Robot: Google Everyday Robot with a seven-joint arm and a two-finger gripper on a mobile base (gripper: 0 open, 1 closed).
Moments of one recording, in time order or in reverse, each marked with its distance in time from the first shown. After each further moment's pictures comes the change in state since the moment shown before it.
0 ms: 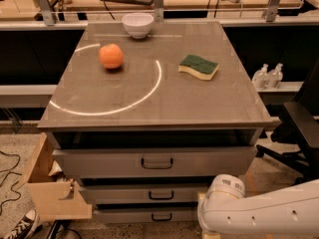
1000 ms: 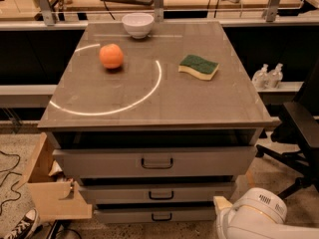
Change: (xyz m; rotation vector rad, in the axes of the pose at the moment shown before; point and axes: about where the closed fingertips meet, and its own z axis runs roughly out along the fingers) arm 0.032 0.037 -0.078 0.058 0.010 0.010
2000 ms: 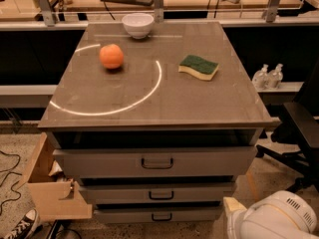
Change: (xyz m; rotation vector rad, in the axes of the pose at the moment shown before) arm 0.012 0.008 -0.041 -0.006 -0.019 0.061
